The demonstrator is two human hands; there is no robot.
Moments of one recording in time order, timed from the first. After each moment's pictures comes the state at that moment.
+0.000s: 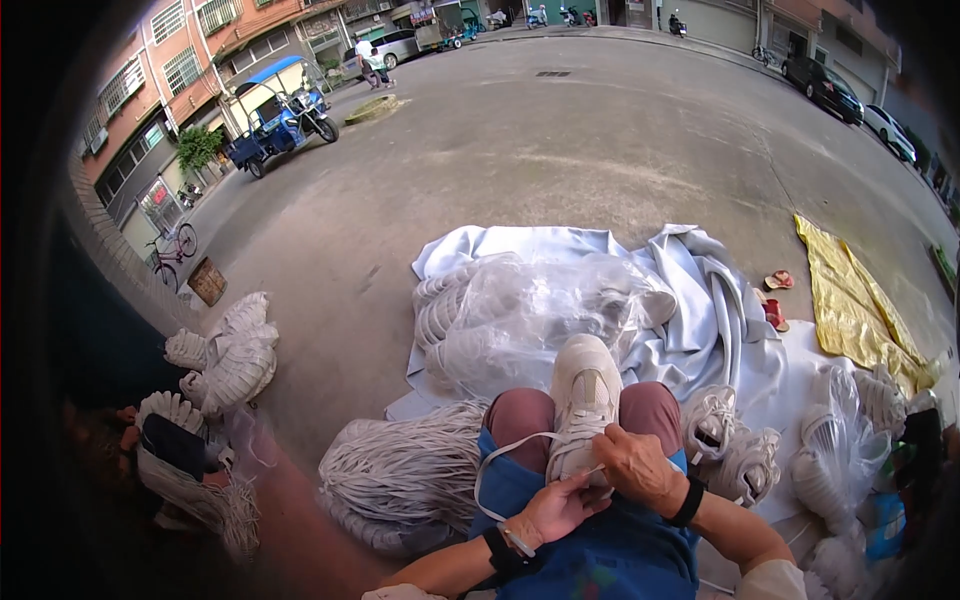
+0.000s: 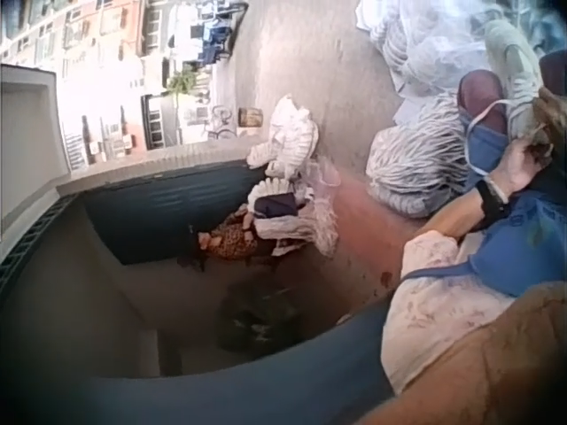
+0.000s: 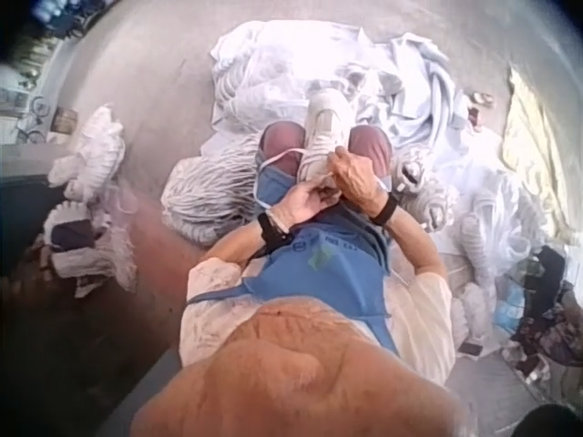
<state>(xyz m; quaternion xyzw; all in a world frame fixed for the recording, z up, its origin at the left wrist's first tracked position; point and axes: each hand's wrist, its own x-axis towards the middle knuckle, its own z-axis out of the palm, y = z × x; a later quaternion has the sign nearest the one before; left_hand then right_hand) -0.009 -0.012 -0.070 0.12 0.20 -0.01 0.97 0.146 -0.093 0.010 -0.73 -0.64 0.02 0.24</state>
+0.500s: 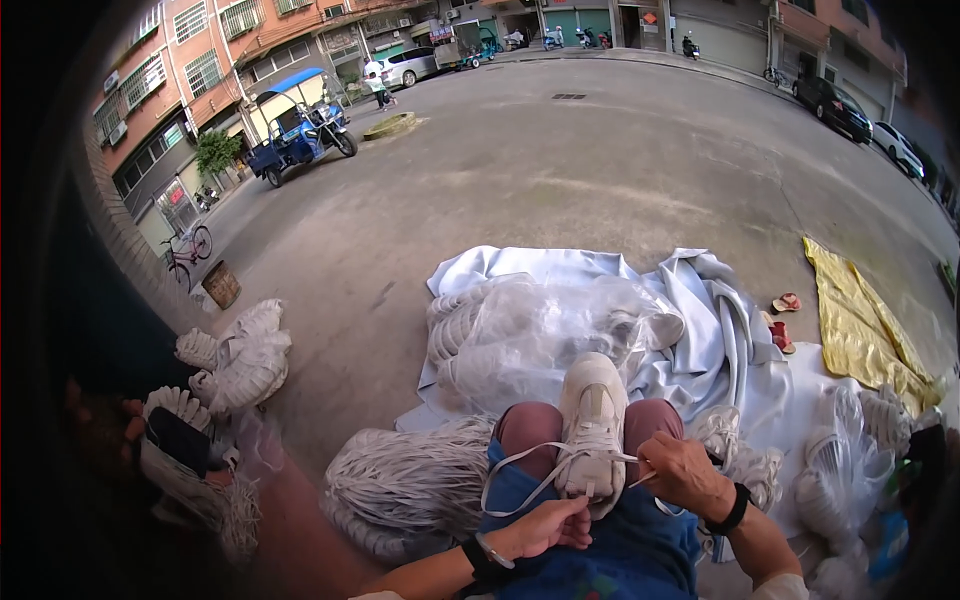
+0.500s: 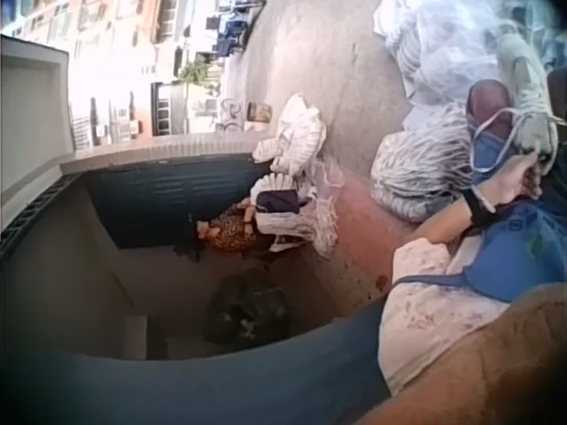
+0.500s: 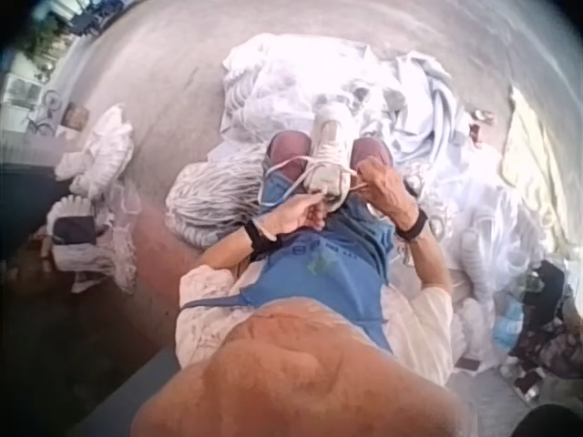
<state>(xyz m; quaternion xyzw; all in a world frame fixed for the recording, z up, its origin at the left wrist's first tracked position) -0.029 0.012 -0.044 0.31 0.30 -0.17 0.89 0.186 -0.120 0.040 -0.68 -0.69 0.00 0.27</state>
